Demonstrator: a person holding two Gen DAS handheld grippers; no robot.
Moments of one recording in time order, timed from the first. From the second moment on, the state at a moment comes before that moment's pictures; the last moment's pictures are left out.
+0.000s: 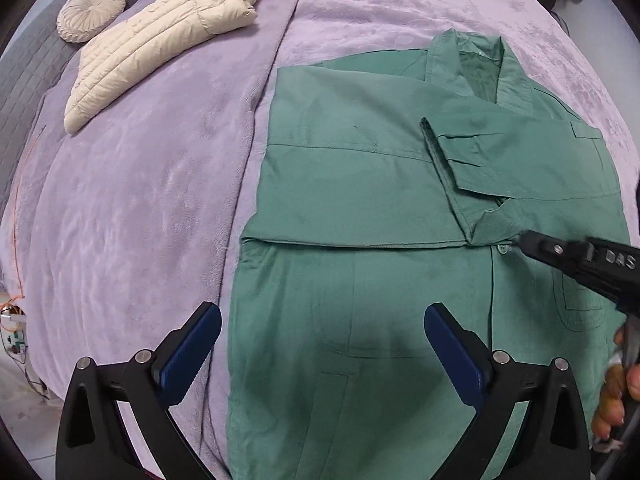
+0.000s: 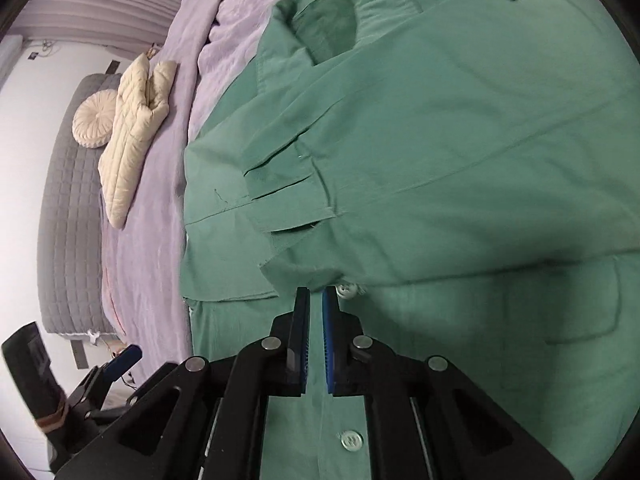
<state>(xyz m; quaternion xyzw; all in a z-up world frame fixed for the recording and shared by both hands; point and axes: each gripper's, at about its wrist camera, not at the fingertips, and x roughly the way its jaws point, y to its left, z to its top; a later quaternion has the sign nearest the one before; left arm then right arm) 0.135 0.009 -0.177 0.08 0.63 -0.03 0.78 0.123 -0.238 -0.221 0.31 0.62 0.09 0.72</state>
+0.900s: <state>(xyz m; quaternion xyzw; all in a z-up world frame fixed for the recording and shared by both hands) 0.106 0.012 -0.165 0.06 0.65 -0.08 0.76 0.037 -0.274 -0.153 0.28 0.63 0.04 0.72</state>
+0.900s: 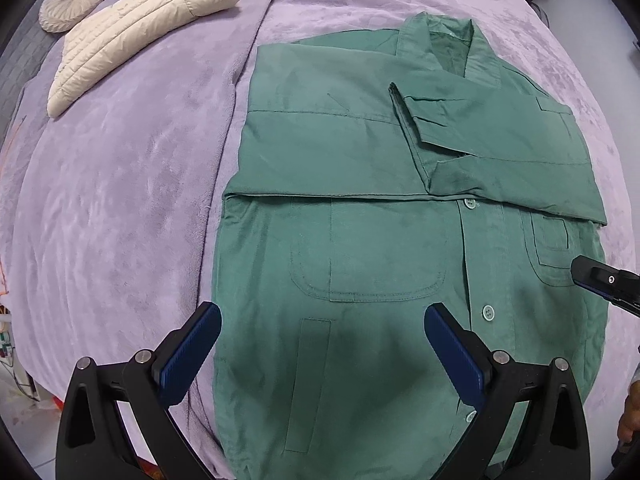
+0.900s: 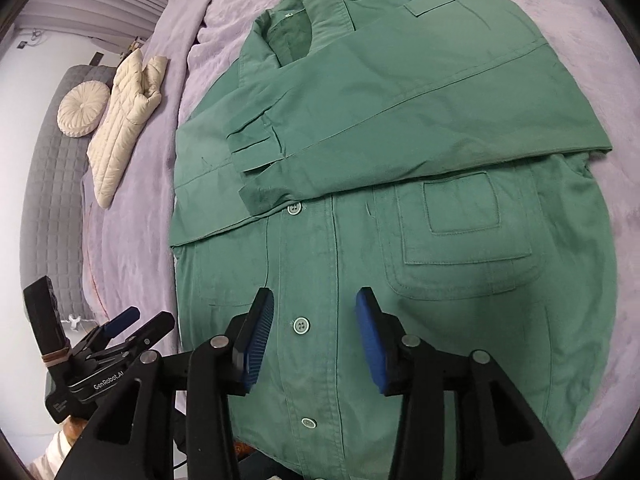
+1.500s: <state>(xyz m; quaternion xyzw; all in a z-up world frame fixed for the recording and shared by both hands) 0.097 0.028 -0.179 0.06 0.66 -0.10 0.74 0.006 -0.250 -0.151 0.28 0.65 -0.01 0.71</state>
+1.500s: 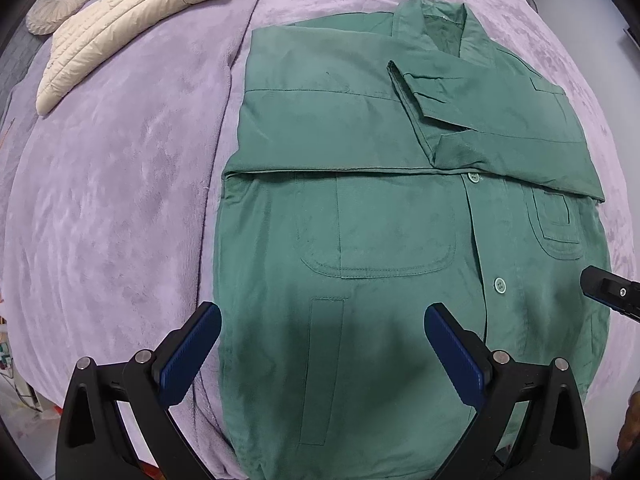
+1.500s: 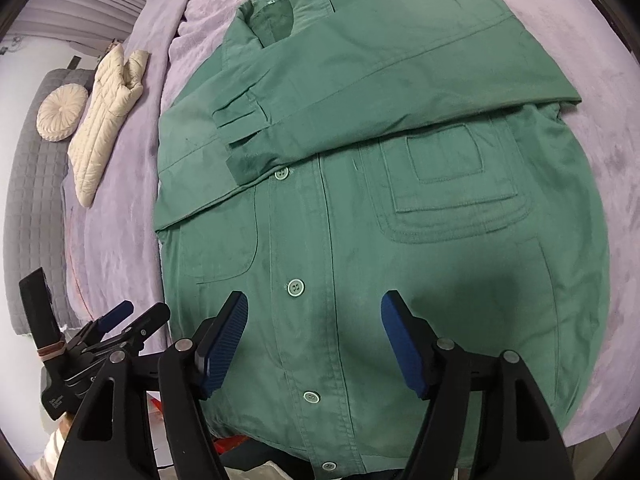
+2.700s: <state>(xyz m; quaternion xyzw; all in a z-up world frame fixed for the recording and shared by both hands) -0.040 0.052 -0.176 -0.01 0.67 -0.03 0.74 -0.139 -0.327 -0.136 0.32 0.61 0.02 0.73</state>
